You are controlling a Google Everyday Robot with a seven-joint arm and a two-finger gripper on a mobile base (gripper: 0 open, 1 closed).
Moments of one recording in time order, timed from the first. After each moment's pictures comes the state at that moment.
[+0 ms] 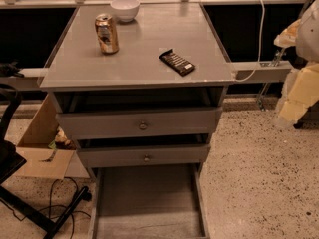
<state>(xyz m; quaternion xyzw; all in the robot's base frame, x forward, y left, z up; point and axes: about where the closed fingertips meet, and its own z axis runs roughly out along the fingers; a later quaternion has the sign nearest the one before) 0.438 -0.216 0.980 -0.60 0.78 -0.04 0.17</state>
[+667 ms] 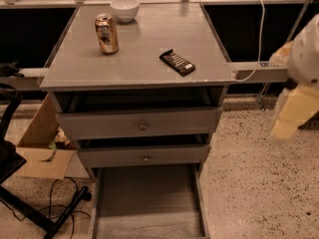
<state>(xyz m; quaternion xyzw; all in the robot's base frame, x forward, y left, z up) 0.431 -0.214 0.952 -0.59 0.79 -0.03 0.16</state>
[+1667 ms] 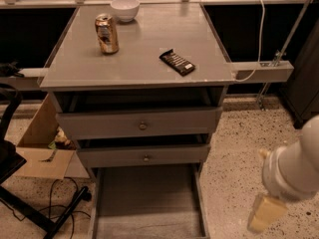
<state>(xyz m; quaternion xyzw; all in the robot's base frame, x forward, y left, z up) 0.361 -0.228 0.739 -0.57 0.81 0.00 0.13</state>
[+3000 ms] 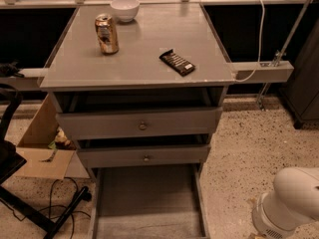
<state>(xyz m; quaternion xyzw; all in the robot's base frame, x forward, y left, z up) 0.302 -0.251 0.567 -0.55 0.83 0.08 0.03</state>
